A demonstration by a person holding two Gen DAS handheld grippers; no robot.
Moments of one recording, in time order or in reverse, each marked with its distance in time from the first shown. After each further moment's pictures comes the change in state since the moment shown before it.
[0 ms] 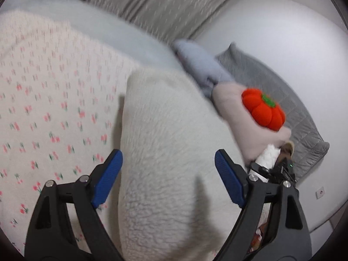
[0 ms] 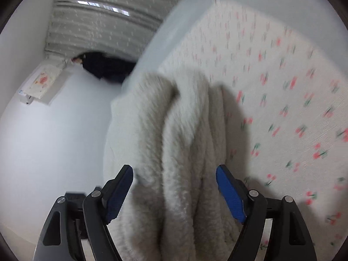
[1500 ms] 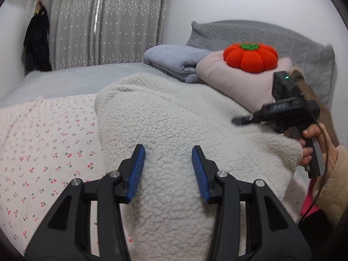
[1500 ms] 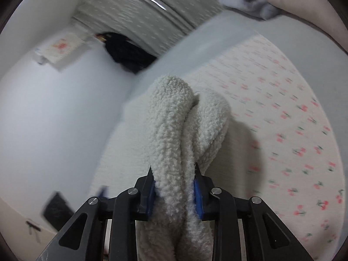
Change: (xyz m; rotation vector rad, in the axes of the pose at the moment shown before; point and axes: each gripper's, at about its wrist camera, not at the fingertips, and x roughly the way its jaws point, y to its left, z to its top) left arm 0.040 -0.087 -0.053 0.583 -0.029 0.154; right arm 0.001 0.029 0.045 -0.261 0.058 -0.078
